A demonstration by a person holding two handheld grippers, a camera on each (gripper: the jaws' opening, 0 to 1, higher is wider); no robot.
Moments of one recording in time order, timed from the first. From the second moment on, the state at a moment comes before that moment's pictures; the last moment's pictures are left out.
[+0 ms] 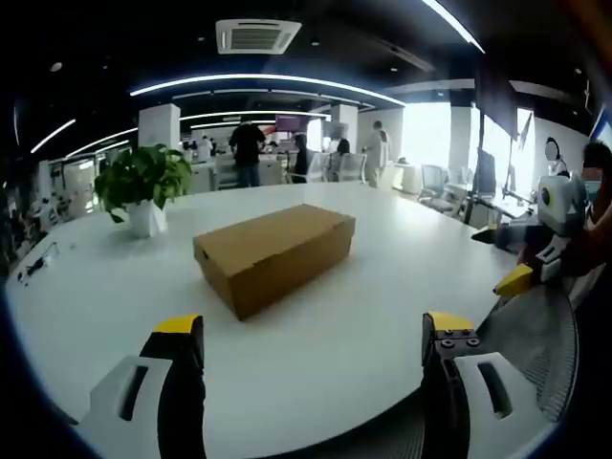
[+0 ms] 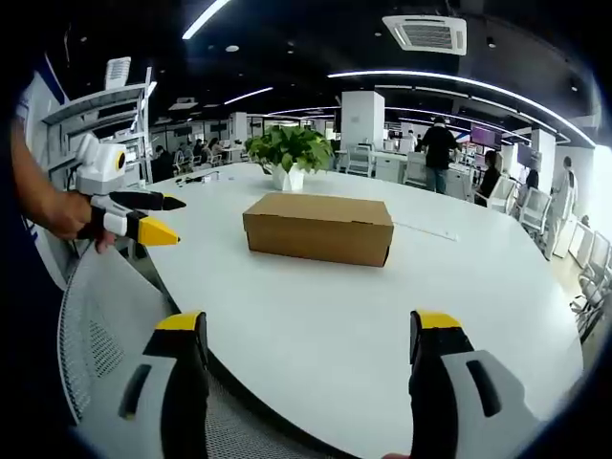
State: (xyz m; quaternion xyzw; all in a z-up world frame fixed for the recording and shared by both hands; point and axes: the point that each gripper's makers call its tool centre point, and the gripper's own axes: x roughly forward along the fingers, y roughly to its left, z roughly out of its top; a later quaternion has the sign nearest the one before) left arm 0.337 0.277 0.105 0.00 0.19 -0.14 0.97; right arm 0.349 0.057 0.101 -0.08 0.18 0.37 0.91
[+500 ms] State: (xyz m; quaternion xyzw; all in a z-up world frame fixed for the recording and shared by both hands) left arm 0.336 0.278 0.106 0.00 0.19 -0.14 0.97; right arm 0.349 0.058 0.100 -0.08 0.18 0.37 0.91
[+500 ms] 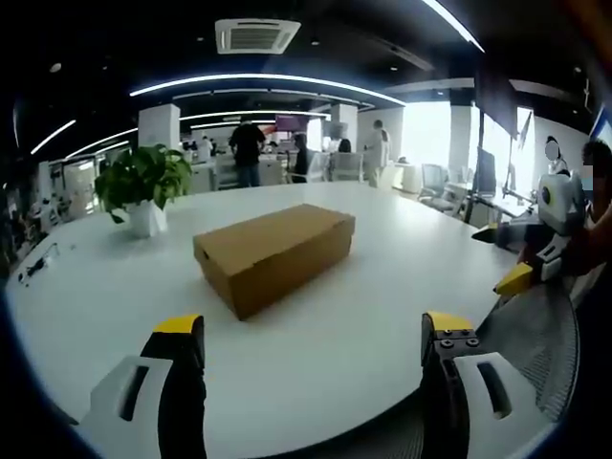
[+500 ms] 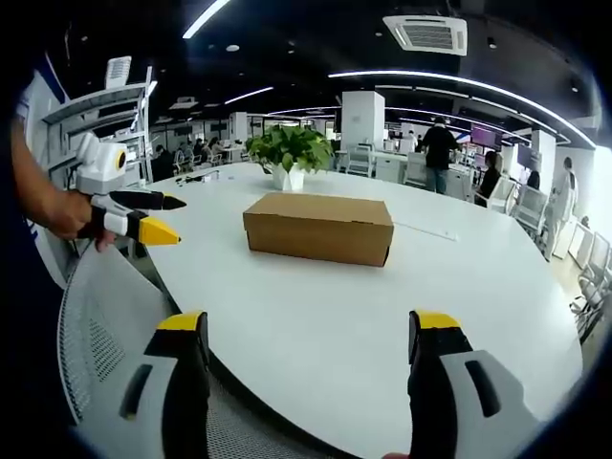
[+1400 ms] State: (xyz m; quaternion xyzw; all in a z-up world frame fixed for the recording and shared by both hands) left arm 0.337 0.280 0.104 0.00 0.19 -0.14 0.97; right arm 0.348 0.058 0.099 -0.08 0.19 0.37 0.90
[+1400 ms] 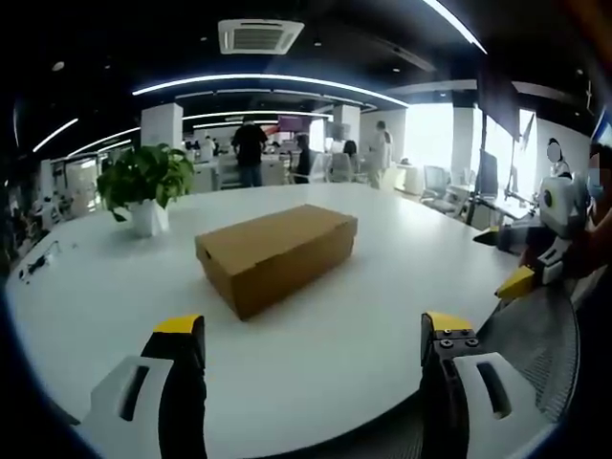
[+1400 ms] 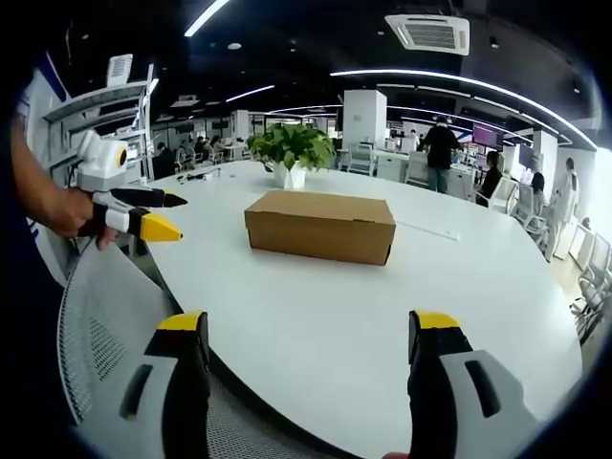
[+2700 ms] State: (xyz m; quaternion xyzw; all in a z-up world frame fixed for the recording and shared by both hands) left arm 0.341 0.285 0.103 -0.02 0.20 -0.12 0.97; right arm 0.348 0.059 0.095 -0.07 0.21 0.38 0.90
